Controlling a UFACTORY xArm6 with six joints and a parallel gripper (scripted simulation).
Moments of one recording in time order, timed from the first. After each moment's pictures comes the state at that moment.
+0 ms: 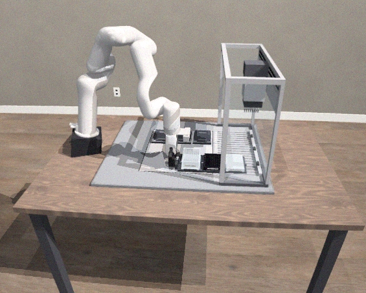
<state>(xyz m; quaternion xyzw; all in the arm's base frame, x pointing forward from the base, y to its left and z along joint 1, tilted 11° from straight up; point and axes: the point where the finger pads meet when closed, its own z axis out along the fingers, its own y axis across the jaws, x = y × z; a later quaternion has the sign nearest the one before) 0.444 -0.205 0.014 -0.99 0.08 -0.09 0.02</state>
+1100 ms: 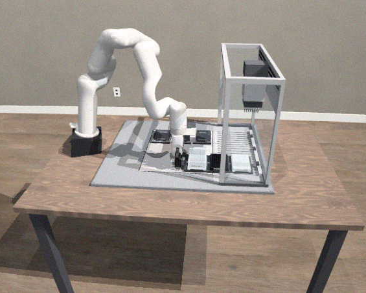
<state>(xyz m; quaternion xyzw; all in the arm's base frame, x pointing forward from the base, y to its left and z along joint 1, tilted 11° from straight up) 0.473 -0.210 0.019 -0.99 0.08 -0.09 0.02</state>
